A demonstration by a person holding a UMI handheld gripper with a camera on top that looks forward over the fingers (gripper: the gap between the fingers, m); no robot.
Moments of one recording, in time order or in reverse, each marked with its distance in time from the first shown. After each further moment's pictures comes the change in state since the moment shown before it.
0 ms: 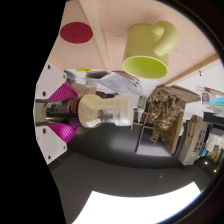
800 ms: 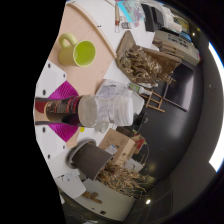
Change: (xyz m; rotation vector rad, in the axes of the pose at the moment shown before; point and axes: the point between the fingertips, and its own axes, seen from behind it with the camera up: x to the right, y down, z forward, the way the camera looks) arm -0.072 0.002 -0.037 -0.188 -0.438 1.281
